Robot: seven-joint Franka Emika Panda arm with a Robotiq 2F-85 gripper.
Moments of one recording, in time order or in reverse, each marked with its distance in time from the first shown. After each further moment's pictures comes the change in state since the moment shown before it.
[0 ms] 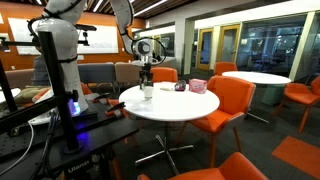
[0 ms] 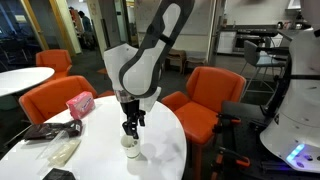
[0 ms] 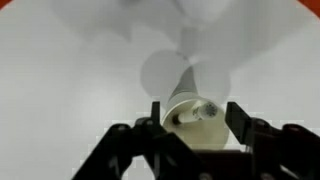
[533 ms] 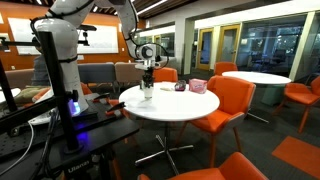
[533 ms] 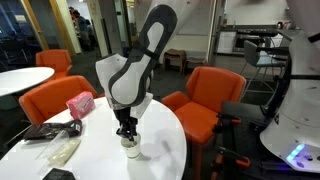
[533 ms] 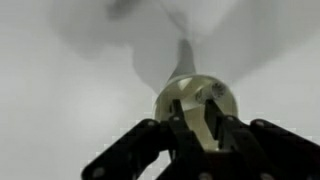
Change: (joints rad) arm 0.002 0.142 0.002 0.152 0.001 -0.021 0.000
